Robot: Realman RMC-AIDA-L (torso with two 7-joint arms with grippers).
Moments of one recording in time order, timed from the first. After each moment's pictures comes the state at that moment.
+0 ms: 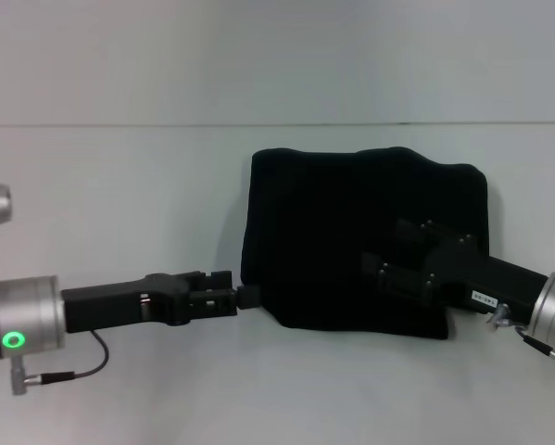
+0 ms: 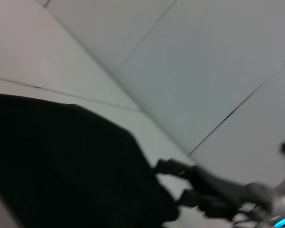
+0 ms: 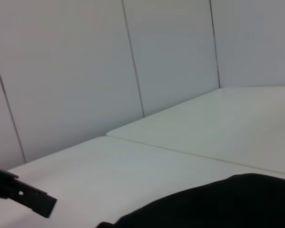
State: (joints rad) left arm -0.54 -2.04 0.70 0.42 1.92 1.56 -1.70; right arm 0.58 2.09 -0.54 -0.22 -1.82 -1.27 0.93
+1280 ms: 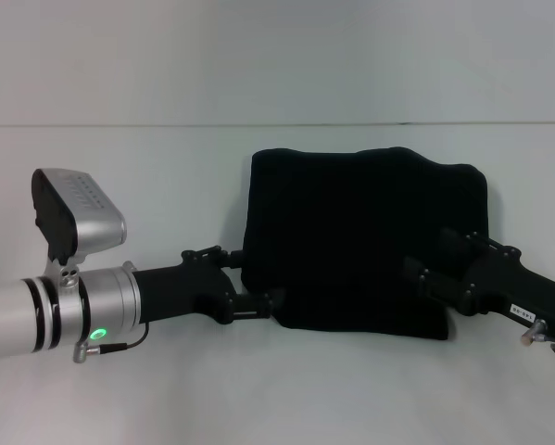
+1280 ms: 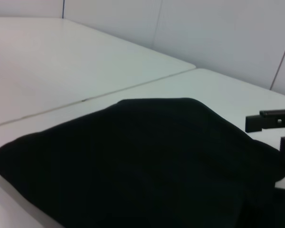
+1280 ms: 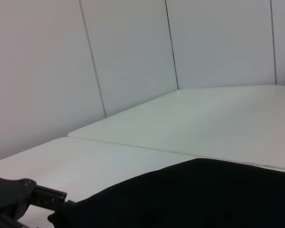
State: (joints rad) left arm -0.56 -2.17 0.85 0.52 1.92 1.14 -1.31; right arm 0.50 2.09 -0.47 -0.24 -1.82 -1.26 0.89
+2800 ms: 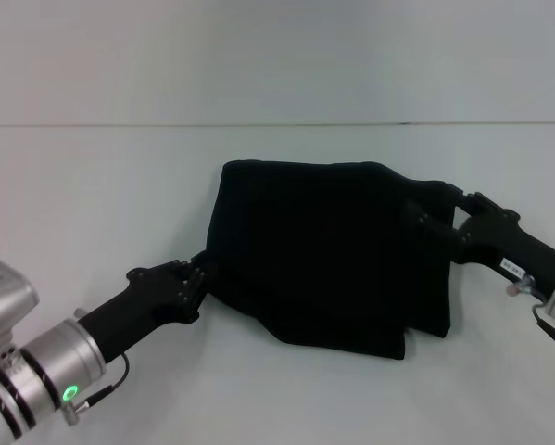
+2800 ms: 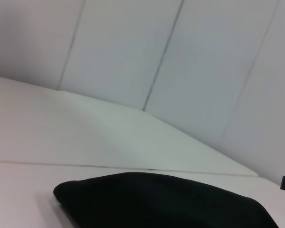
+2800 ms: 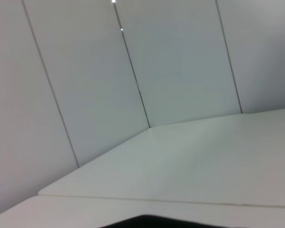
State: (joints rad) left arm -0.43 -2.16 0.79 0.23 1.41 1.21 -0.96; right arm 0.56 2.10 -0.40 -0.15 -1.69 -1.22 0.89
